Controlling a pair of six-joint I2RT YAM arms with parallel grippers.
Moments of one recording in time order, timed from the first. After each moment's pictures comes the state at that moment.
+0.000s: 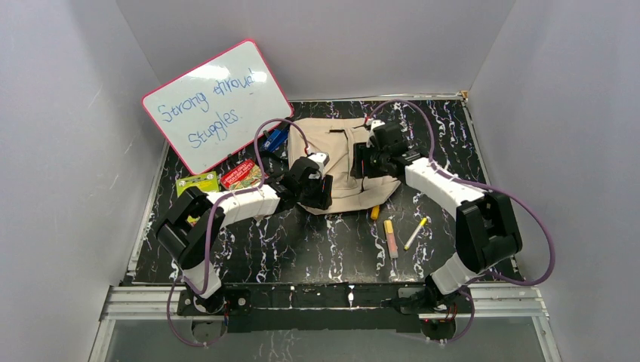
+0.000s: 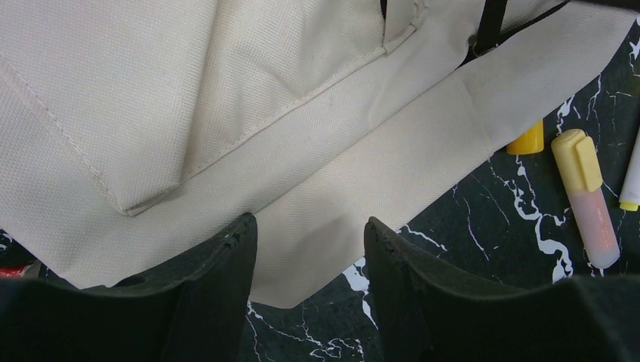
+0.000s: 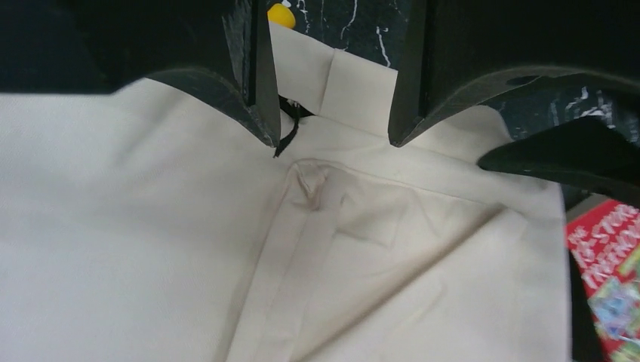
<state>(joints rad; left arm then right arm) -0.77 1.69 0.97 -0.07 0.01 -0.40 0.44 1.55 1.10 -0.33 -0.17 0.26</state>
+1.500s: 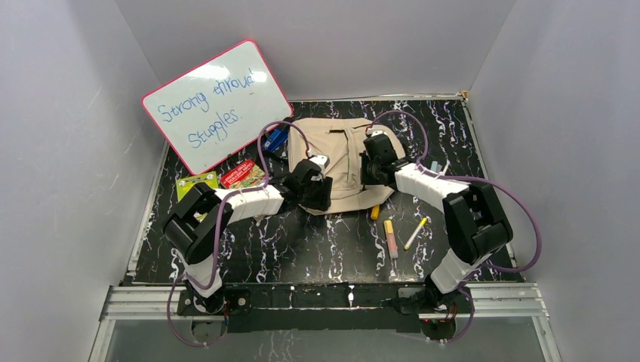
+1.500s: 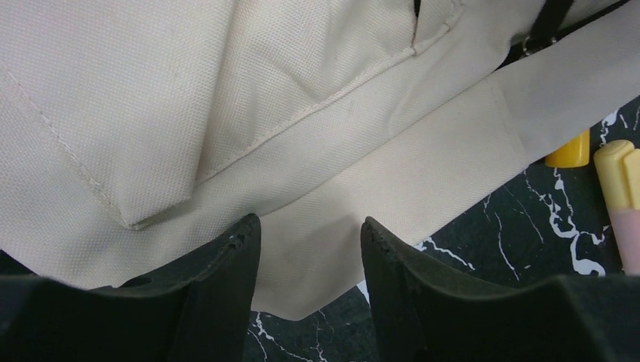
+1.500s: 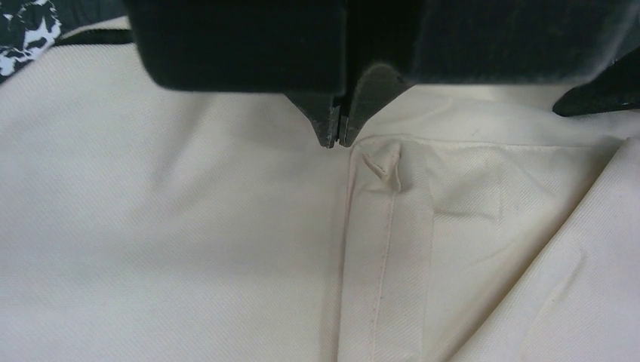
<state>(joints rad) -0.77 1.75 0.97 -0.05 -0.02 -0.40 0.50 1.65 1.02 -0.23 0.10 0.38</state>
